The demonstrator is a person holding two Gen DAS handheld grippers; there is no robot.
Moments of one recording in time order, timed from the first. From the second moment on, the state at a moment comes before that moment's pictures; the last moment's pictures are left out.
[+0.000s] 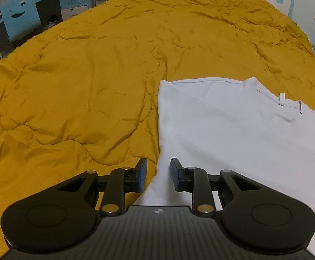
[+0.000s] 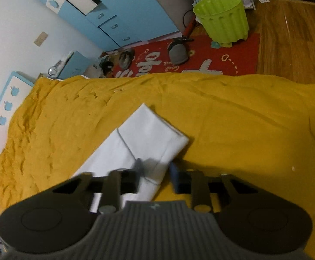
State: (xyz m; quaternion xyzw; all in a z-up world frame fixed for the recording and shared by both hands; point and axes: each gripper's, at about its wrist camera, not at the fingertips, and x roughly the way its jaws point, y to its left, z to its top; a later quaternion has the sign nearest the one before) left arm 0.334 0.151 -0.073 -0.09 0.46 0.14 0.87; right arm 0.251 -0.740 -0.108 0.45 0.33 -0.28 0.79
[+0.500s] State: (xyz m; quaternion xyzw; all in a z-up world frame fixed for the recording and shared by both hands) left arm 0.304 0.171 -0.054 -0.13 0.41 0.08 0.90; right arm 0.296 -0.581 0.081 0.28 0.25 -0.15 0.92
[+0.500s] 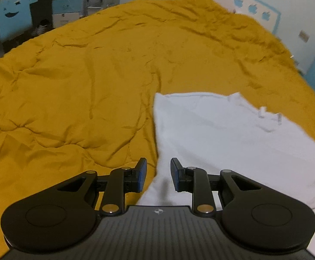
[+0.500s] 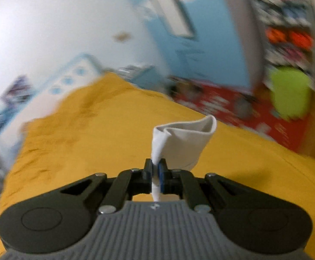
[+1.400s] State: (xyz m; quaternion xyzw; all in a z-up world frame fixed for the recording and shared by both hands) left arm 0.292 0.245 -0.047 -0.22 0.36 0.04 0.91; right arm 0.395 -0.003 -0.025 0.11 0.41 0.13 0.90
